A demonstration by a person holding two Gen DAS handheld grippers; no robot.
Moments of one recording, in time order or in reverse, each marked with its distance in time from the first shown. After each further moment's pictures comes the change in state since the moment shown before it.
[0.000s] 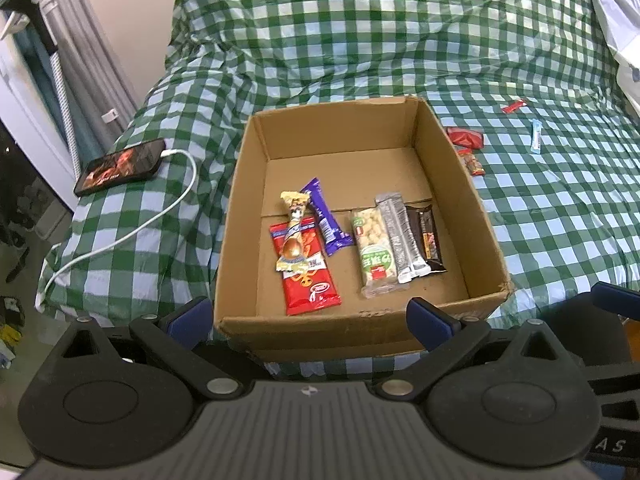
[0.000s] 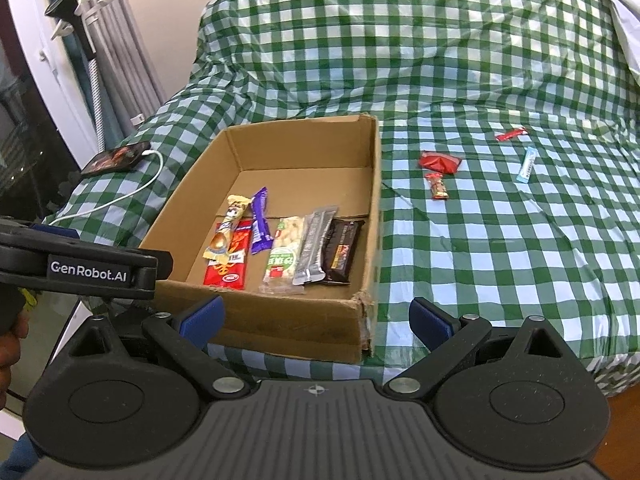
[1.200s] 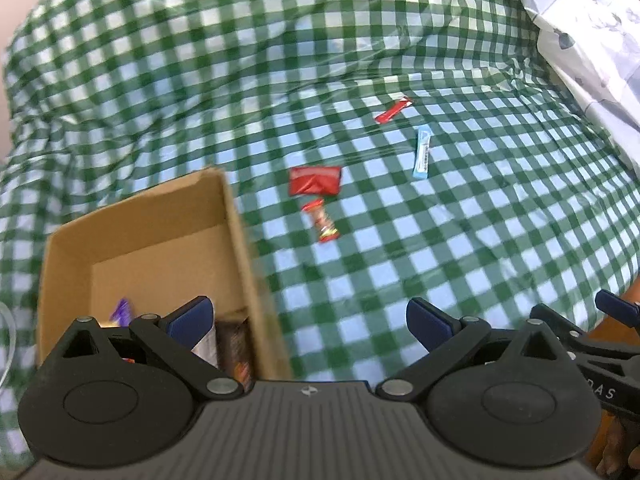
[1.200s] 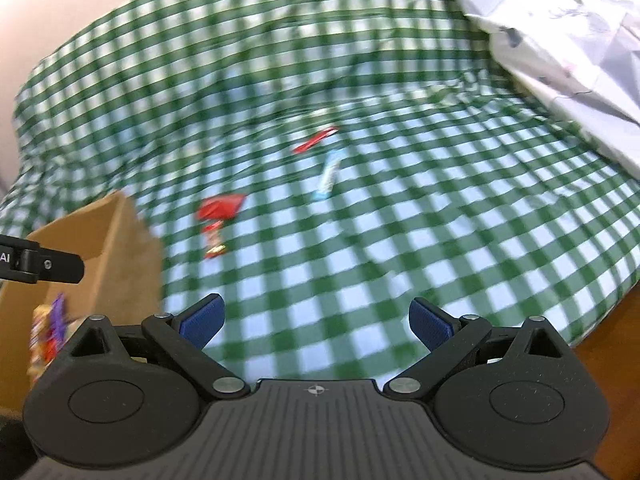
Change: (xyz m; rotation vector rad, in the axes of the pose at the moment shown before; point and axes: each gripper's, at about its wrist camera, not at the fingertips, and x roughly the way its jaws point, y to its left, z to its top) left arm 0.086 -0.203 0.155 0.181 0.062 -0.228; right arm 0.030 -0.233 0.044 0.291 -0.066 -0.316
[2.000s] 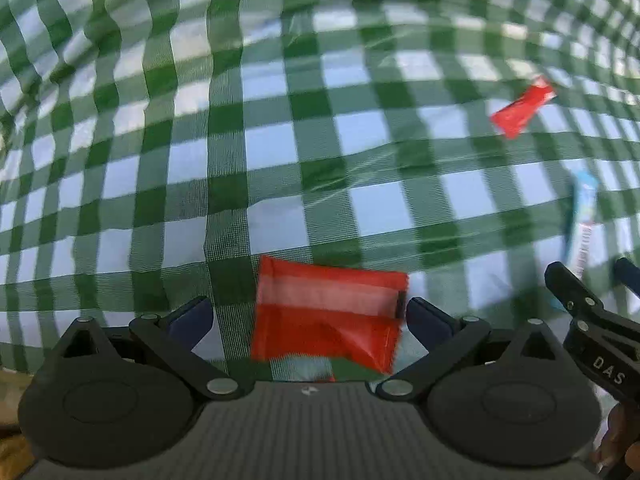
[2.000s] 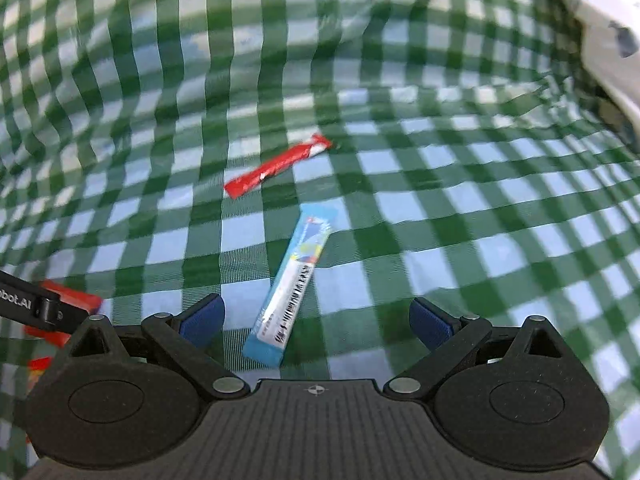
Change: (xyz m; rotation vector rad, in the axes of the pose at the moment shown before) left arm 0.327 0.021 0.156 -0.102 0.267 0.000; right arm 0.332 -0.004 0.119 -0.110 0.046 -0.053
